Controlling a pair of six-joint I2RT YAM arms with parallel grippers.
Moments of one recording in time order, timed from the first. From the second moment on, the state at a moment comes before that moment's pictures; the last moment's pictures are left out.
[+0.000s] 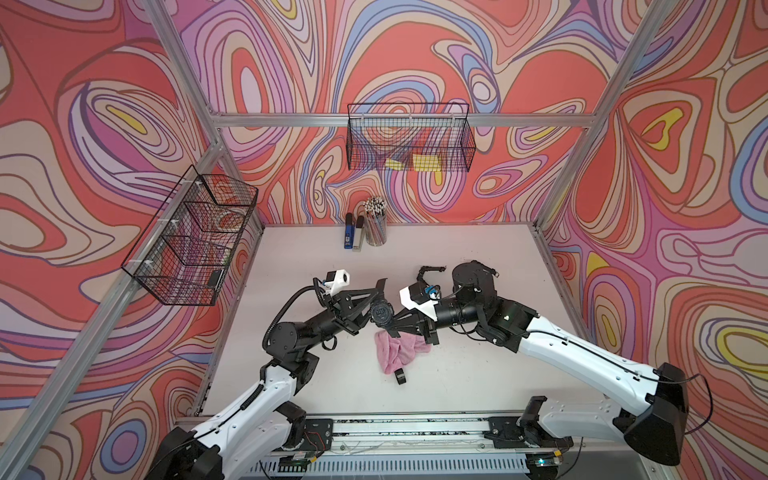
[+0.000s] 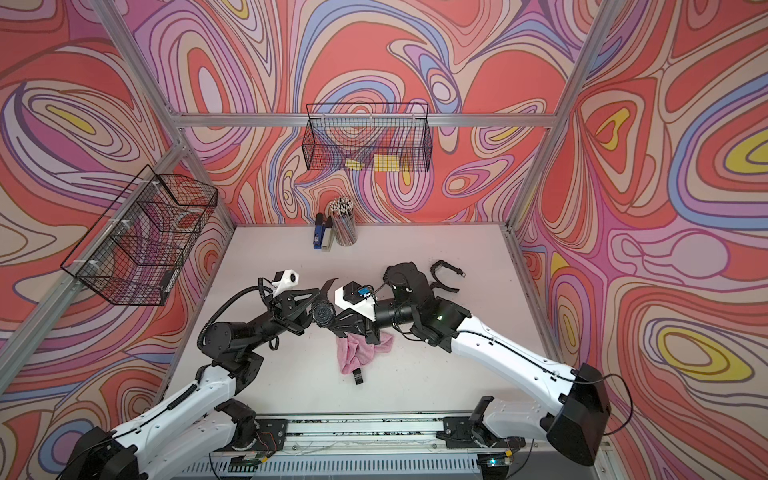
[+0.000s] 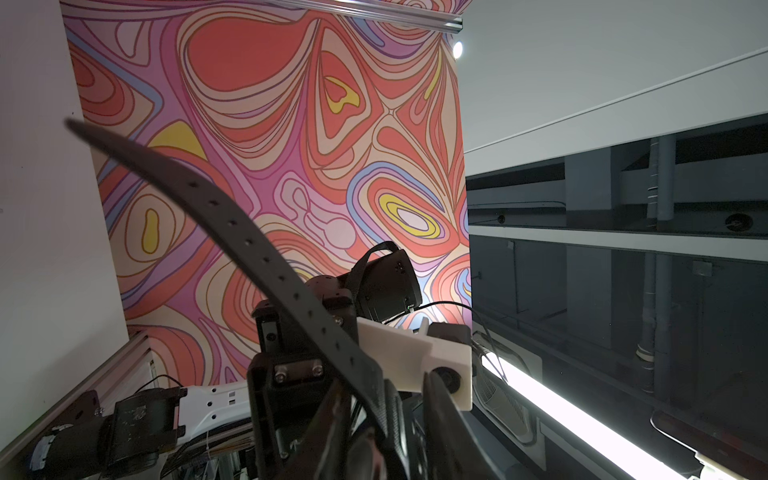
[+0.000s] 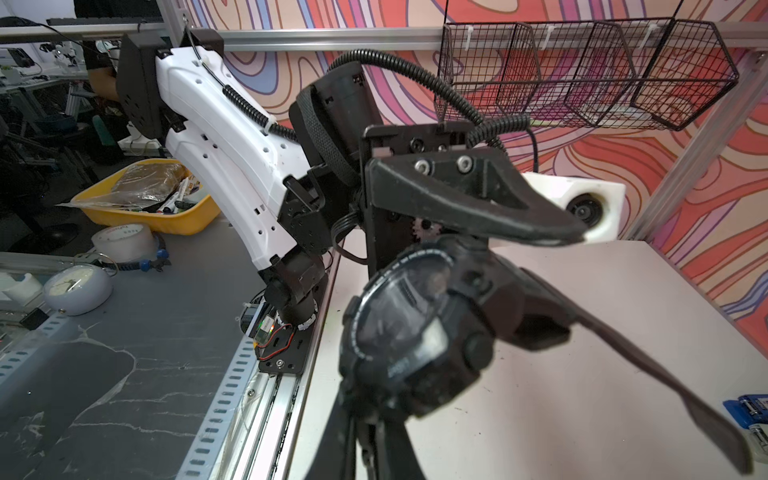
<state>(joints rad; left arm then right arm) -0.45 0.90 0.35 1.09 0.69 -1.97 0.83 1.24 1.06 -0.12 -0.79 -0.25</state>
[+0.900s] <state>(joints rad) -0.45 0.33 0.57 -0.12 0.51 -1.31 0.68 1.84 1.57 -0.62 -0.38 -0.24</state>
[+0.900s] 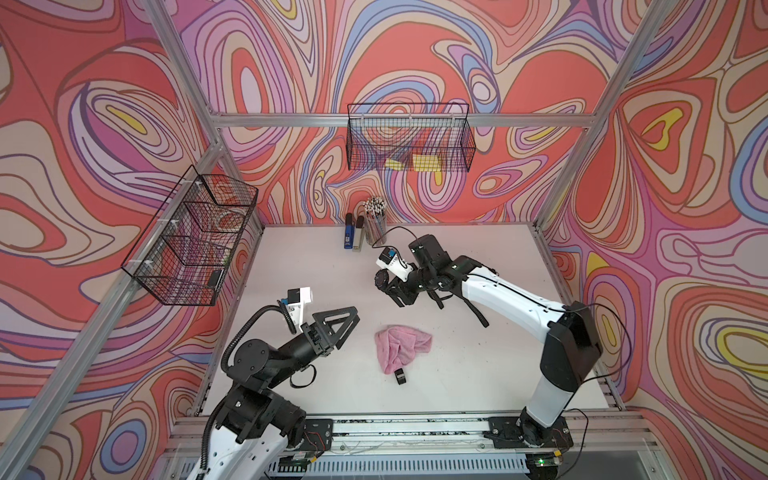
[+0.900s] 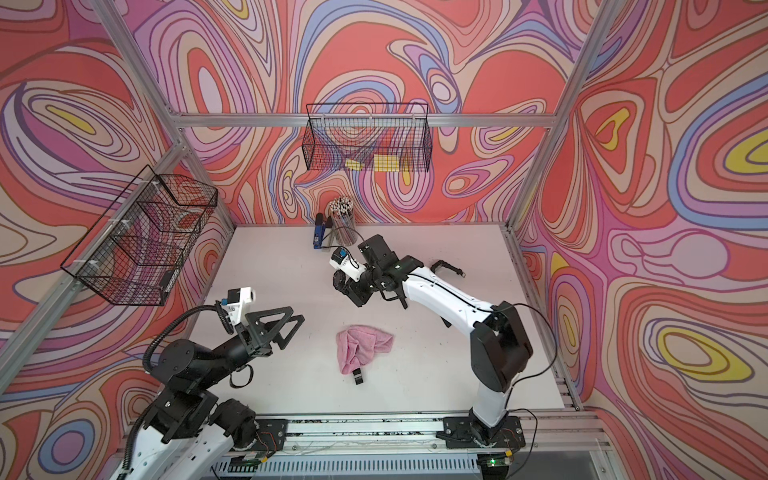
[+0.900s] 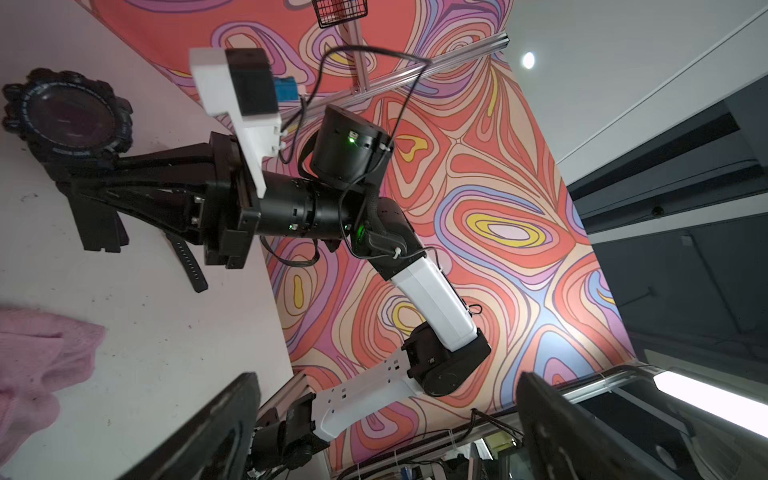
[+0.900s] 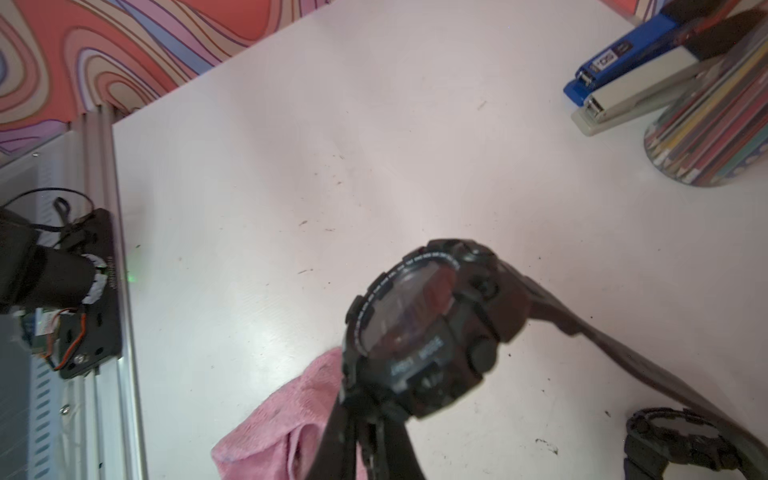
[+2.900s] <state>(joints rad) -0.45 0.19 0.58 -0.75 0.43 -0.99 1.10 1.47 1.02 -0.64 0.00 0.34</state>
